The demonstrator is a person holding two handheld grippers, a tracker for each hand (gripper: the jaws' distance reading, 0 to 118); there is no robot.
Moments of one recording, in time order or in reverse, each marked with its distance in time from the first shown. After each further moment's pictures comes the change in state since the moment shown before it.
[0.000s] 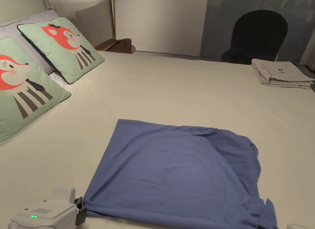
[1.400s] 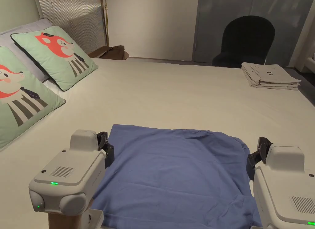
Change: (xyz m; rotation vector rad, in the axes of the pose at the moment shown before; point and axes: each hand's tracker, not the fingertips) left arm 0.093 0.101 0.093 0.561 -0.048 -0.007; right arm -0.099 0.111 0.083 0.647 -0.176 0.220
